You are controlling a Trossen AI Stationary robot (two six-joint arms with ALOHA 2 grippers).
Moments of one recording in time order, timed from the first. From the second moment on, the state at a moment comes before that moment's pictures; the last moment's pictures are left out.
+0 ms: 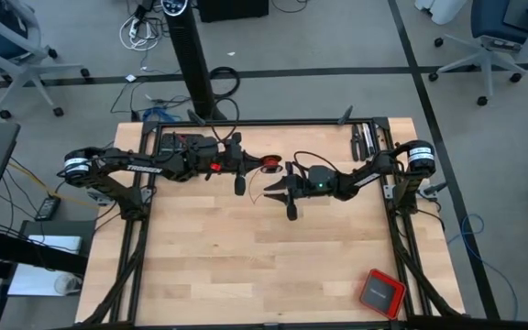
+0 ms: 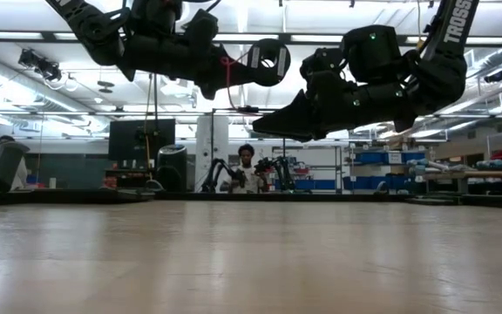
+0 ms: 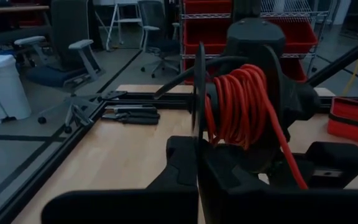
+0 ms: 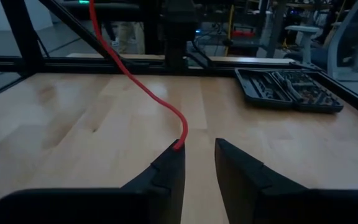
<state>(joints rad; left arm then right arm) 0.27 1.45 0.71 0.63 0.16 0.04 -0.09 1.80 0.60 1.06 -0.10 -0.05</state>
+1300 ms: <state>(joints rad) 0.27 1.45 0.71 0.63 0.16 0.05 -0.10 1.80 0.60 0.98 -0.10 -0.02</state>
